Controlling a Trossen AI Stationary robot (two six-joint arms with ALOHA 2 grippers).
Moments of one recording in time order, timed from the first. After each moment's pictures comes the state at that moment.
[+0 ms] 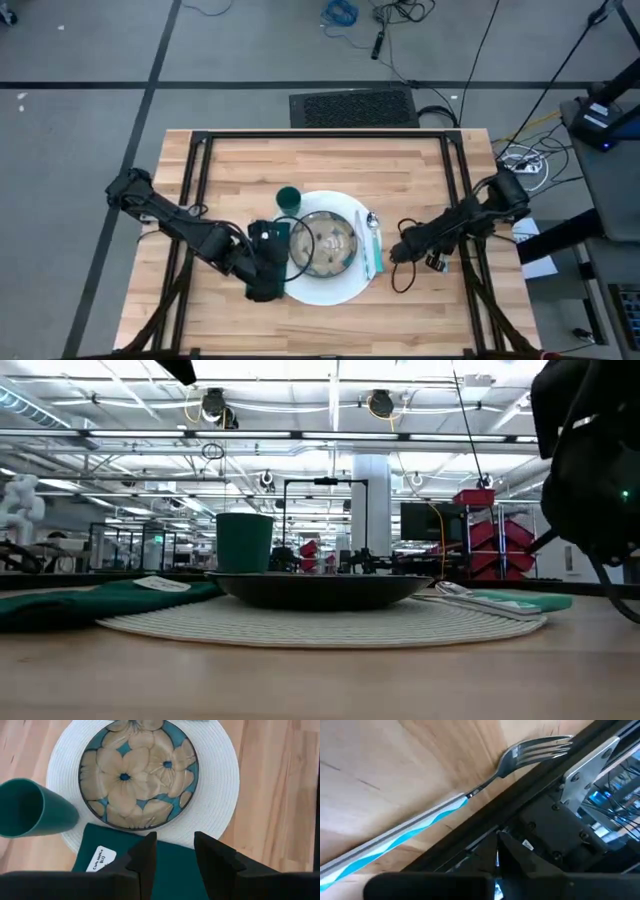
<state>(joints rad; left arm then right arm) -0.53 1.53 1.41 -1.03 -0.36 -0.62 0.35 1.75 0.75 -1.36 -0.14 0.85</state>
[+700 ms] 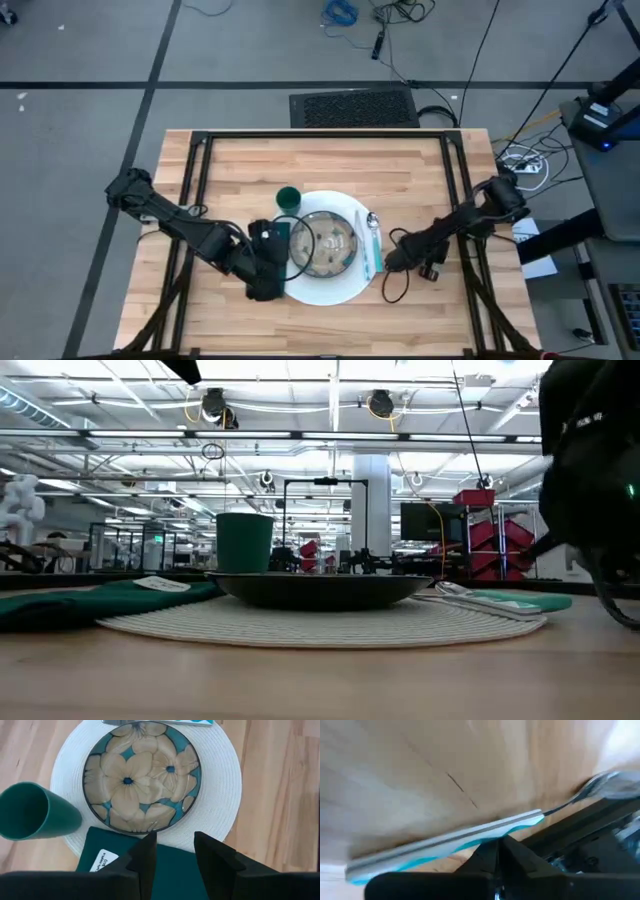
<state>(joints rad) -0.52 1.53 1.41 -1.03 -0.39 -0.62 0.41 1.77 0.80 -1.21 -0.14 0.82</state>
